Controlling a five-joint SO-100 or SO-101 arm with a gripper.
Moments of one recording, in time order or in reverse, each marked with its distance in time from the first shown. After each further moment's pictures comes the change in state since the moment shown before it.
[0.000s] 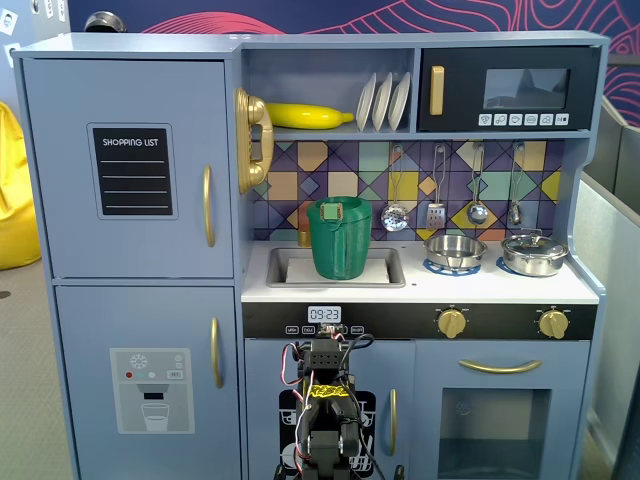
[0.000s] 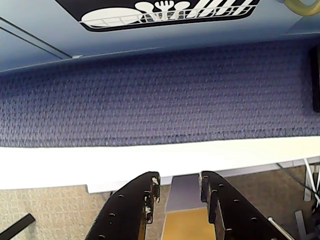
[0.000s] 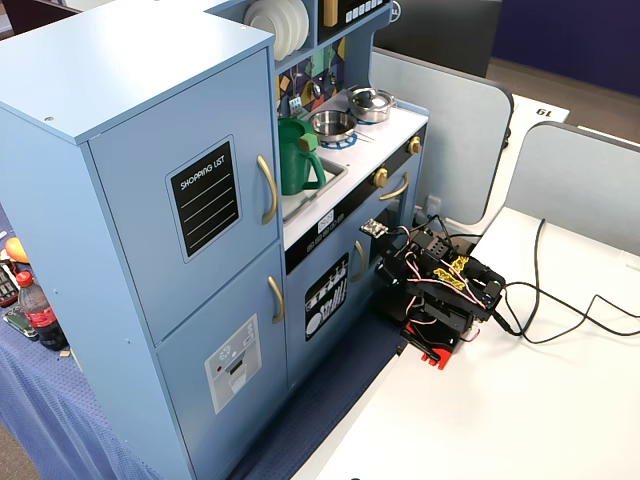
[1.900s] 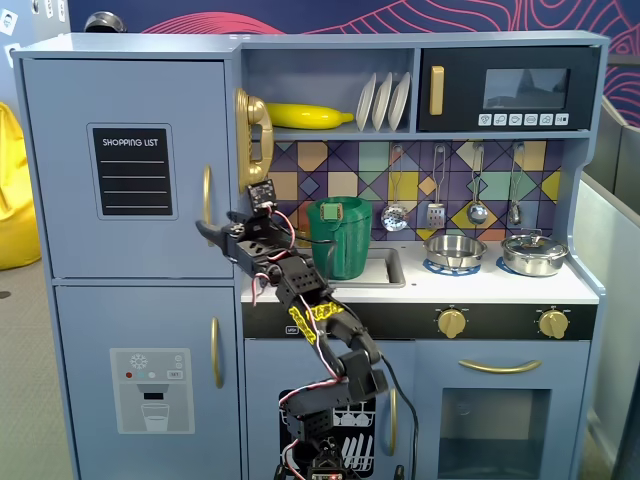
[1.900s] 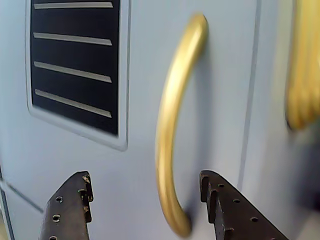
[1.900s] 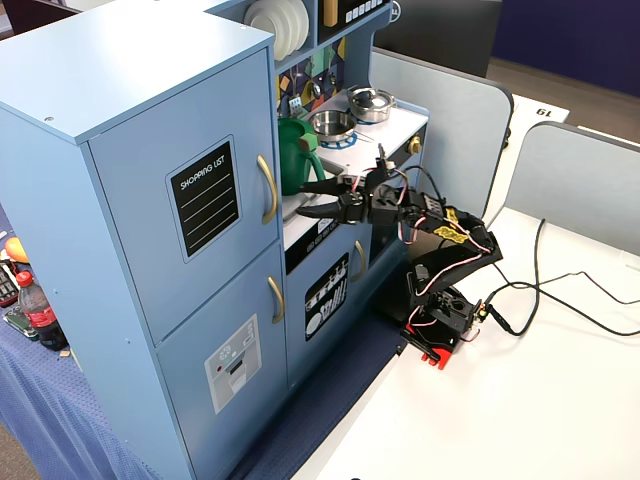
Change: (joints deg) arm -37.9 -41.0 -56.7 -63.5 -7.7
